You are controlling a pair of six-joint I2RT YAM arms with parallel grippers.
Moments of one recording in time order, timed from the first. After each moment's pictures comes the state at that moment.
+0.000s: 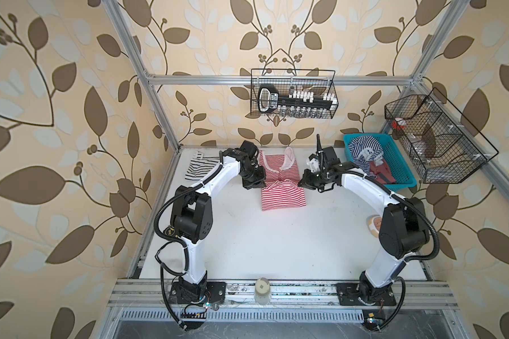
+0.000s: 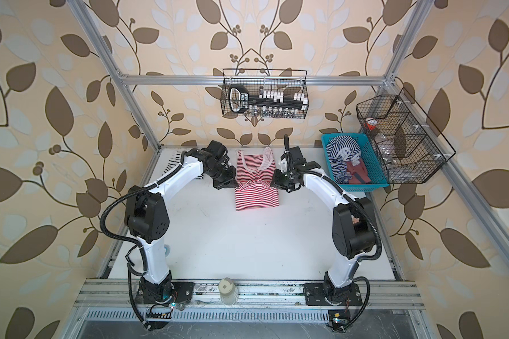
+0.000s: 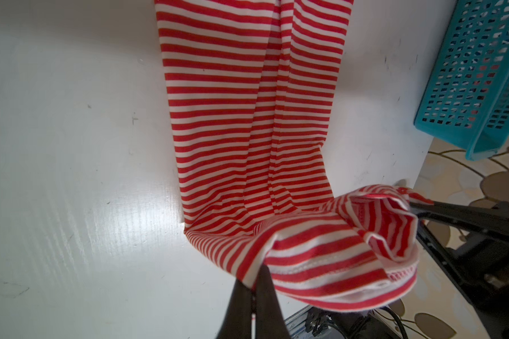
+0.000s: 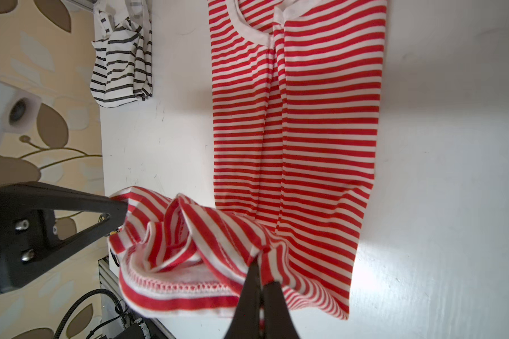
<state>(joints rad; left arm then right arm) -0.36 1.97 1.75 -0.98 0.45 -0.61 0.30 1.79 1.44 -0.65 -0.39 0.49</state>
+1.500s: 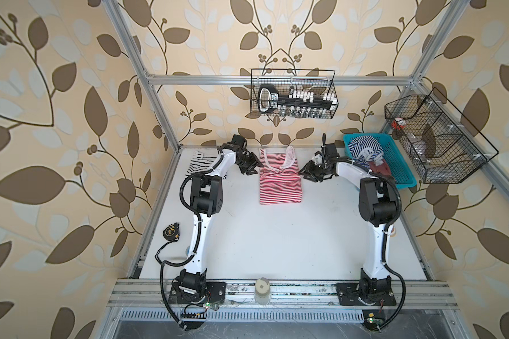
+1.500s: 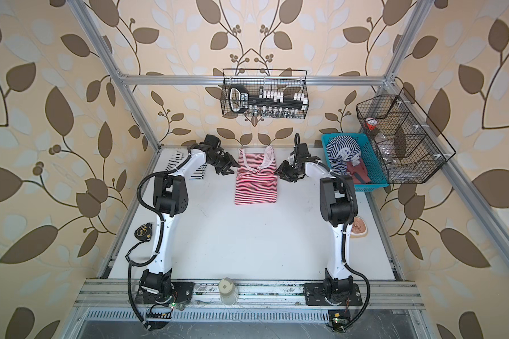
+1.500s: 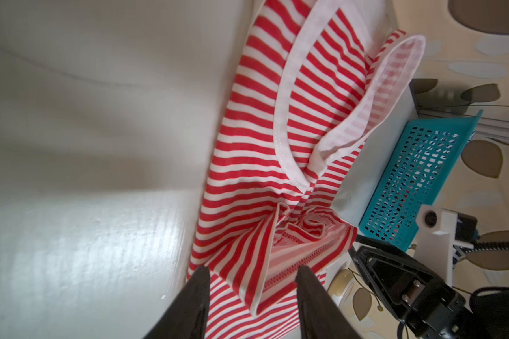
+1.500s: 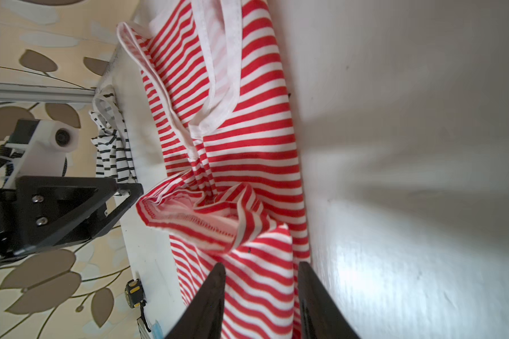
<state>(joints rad) -0.19 2.45 2.19 -0.82 0.62 -0.75 0.13 2.15 1.63 -0.48 -0.52 0.60</state>
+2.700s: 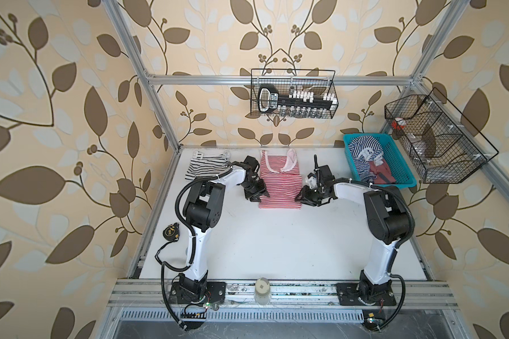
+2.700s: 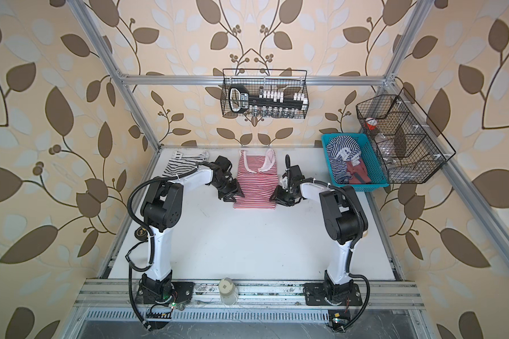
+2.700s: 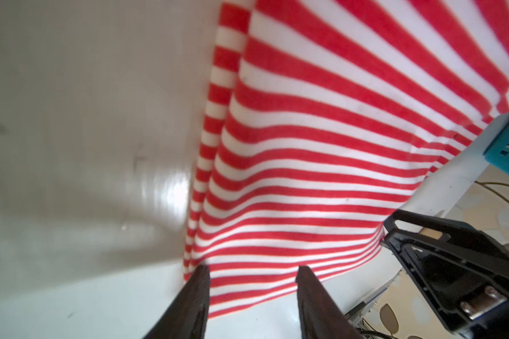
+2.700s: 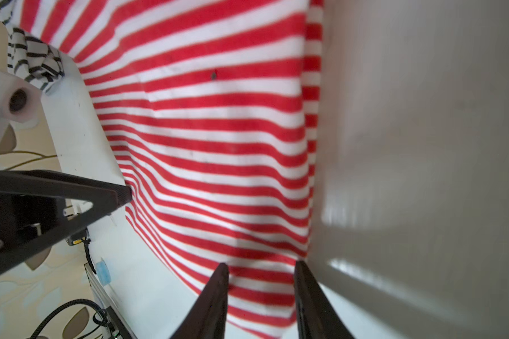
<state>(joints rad) -0.35 2.10 1.58 -0.79 0.48 -0.68 0.26 1.89 1.14 -0.37 -0.45 0.51</state>
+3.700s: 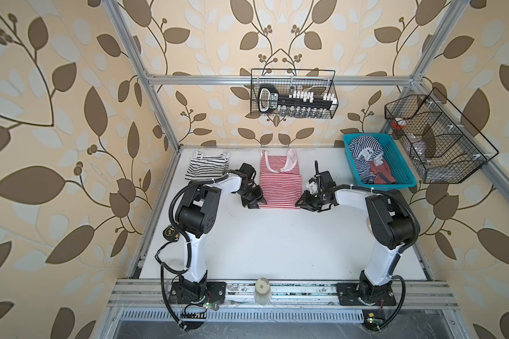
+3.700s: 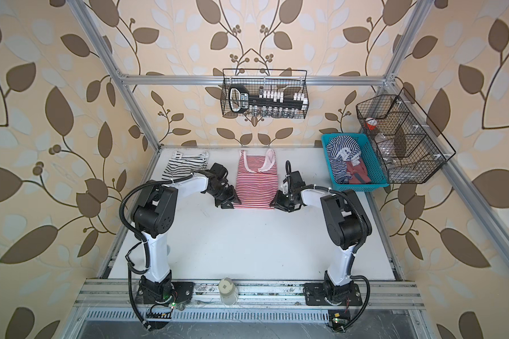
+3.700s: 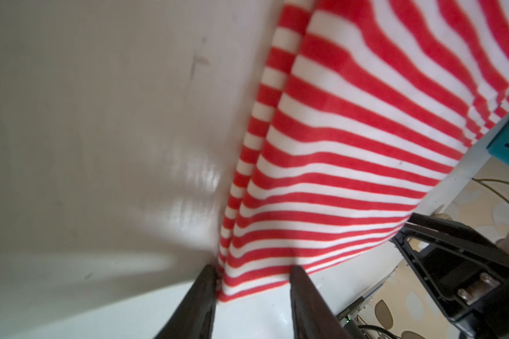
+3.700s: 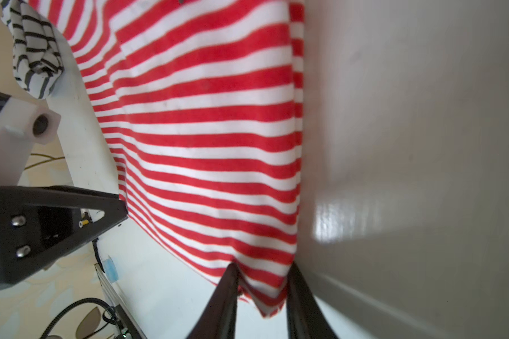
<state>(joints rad) -0.36 2.03 1.36 -0.64 0.52 -0.74 0.29 1.88 1.04 -0.26 -0.47 0.59</state>
